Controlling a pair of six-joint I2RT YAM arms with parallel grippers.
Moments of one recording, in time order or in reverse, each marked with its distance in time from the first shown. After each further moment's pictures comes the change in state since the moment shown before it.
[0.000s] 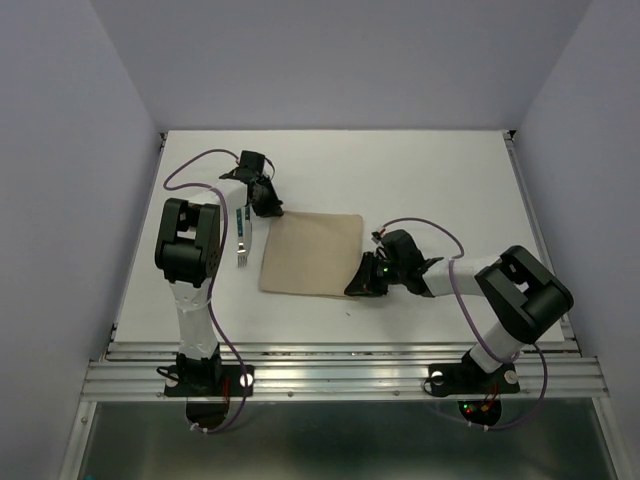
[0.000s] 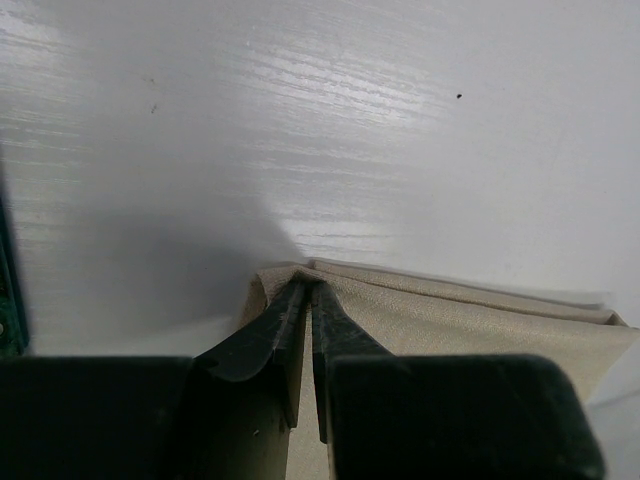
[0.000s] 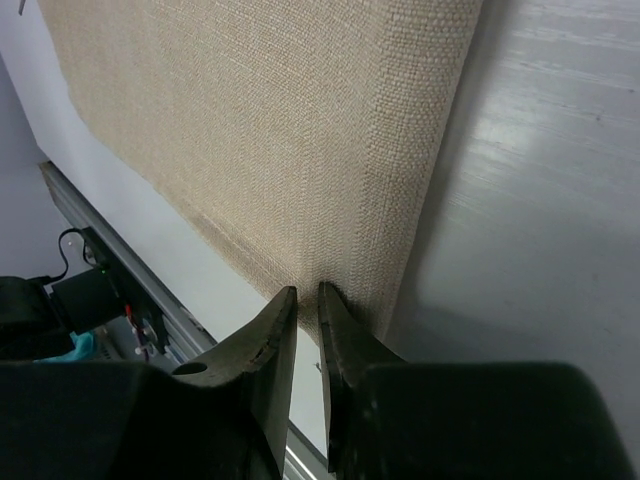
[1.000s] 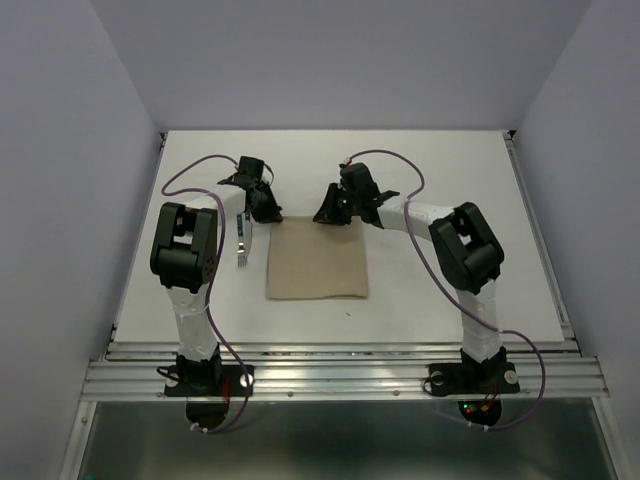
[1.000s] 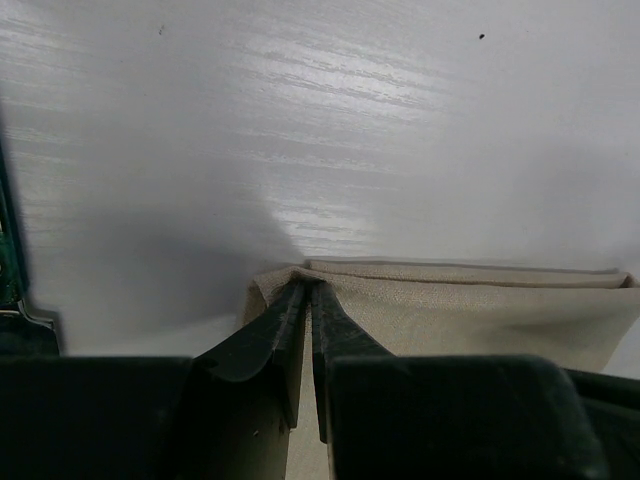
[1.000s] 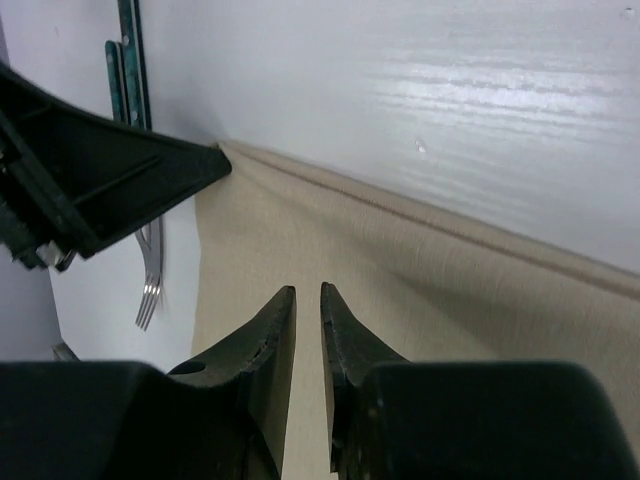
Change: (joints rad) left arm -0.010 -0.058 -0.088 0.017 0.008 -0.004; right arm -0.033 0.432 0.824 -0.273 0.150 -0.093
